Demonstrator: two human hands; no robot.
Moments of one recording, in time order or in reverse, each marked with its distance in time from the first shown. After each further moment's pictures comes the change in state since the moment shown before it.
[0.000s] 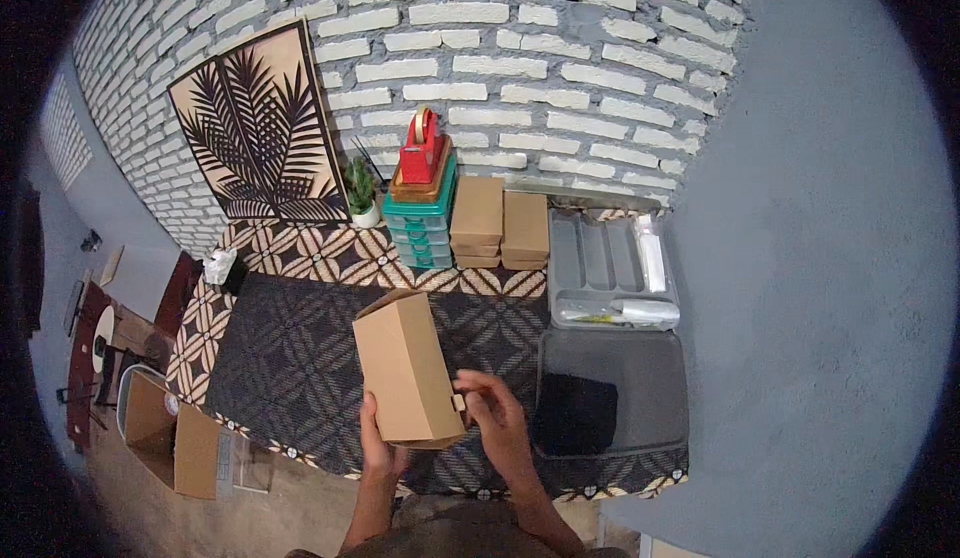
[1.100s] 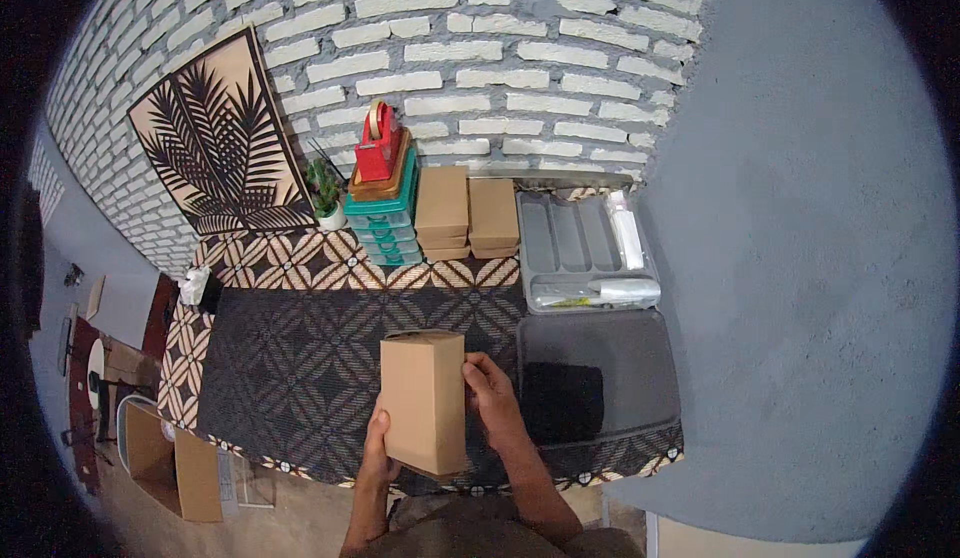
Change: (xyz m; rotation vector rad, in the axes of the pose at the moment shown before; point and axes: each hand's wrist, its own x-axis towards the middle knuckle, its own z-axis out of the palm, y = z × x) left_hand 0.009 -0.024 -0.021 0.159 -0.239 -0.200; right_hand 0.033 0.014 -0.023 0.270 0.135 0.267
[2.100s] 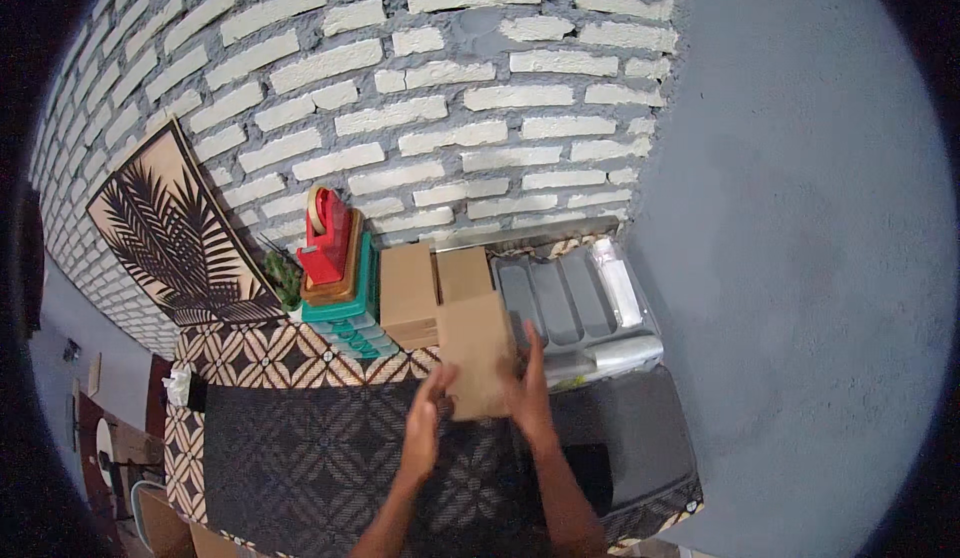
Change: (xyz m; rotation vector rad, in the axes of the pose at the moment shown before) left_hand 0.195 0.000 0.083 0.322 -0.221 0.267; right_hand 0.164 -0.049 -0.078 -0.548 0.256 -0.472
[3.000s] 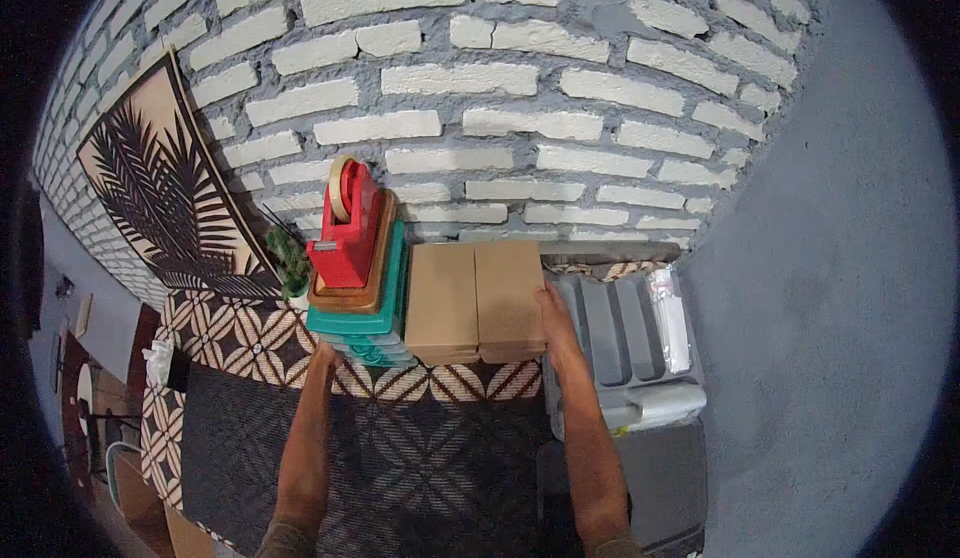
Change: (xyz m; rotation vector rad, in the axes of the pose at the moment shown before) left_hand 0.153 -0.157 -0.318 -0.097 0.712 -0.601; right_hand 0.194 0.100 0.042 0.230 -0.149 0.376
